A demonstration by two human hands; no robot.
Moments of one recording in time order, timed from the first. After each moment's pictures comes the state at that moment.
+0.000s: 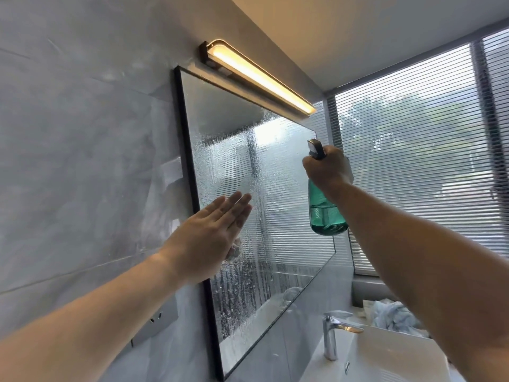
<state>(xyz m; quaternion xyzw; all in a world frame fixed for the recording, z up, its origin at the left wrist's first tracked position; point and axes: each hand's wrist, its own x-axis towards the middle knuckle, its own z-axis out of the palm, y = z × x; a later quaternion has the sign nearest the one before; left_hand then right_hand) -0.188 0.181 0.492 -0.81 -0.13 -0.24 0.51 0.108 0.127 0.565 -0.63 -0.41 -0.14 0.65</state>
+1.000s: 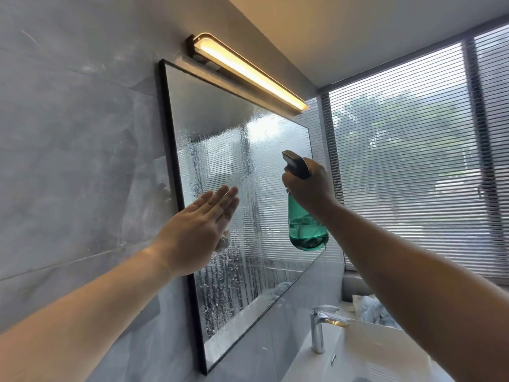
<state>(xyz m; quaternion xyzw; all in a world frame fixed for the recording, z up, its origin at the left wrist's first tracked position) -0.170 0.185 0.489 -0.81 -0.17 -0.24 0.50 0.094 0.114 0.522 -0.55 -0.49 -0.09 0.67</state>
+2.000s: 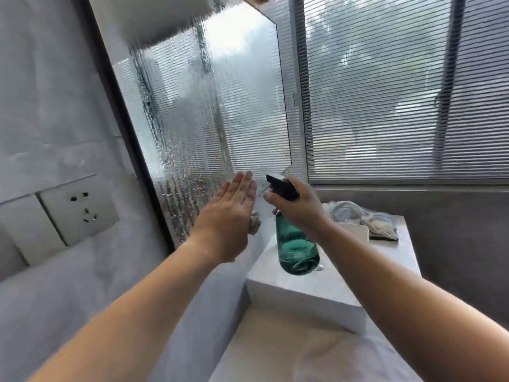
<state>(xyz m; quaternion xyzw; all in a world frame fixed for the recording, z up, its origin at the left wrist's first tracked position) -0.092 0.126 0.328 -0.92 -0.26 -0.14 0.25 0.089 0.071 0.296 -0.60 -0.47 0.07 0.64</state>
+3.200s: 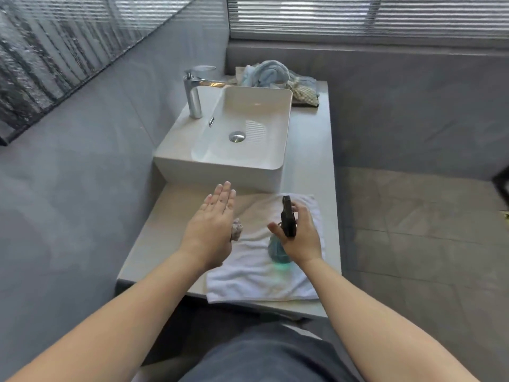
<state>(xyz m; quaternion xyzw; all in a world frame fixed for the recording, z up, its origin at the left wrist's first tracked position) -0.046 0.048 0.030 -0.98 -0.18 0.00 -0.04 0.112 -0.116 -0.064 -0.83 -0.25 0.13 0.47</state>
